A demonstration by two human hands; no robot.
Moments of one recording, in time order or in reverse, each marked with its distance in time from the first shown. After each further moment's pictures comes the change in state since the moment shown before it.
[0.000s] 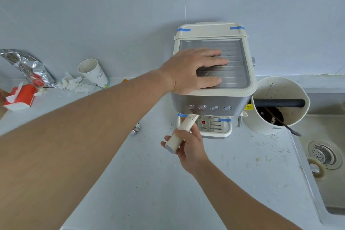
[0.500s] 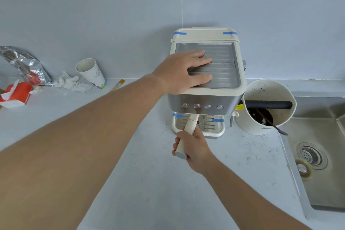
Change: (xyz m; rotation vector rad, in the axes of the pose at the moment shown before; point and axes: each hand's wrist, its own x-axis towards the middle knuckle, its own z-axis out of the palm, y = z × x) left_hand -0.012 0.004 0.002 -0.111 0.082 -0.161; right_hand -0.021 -0.024 -0.009 -0.378 0.128 0.051
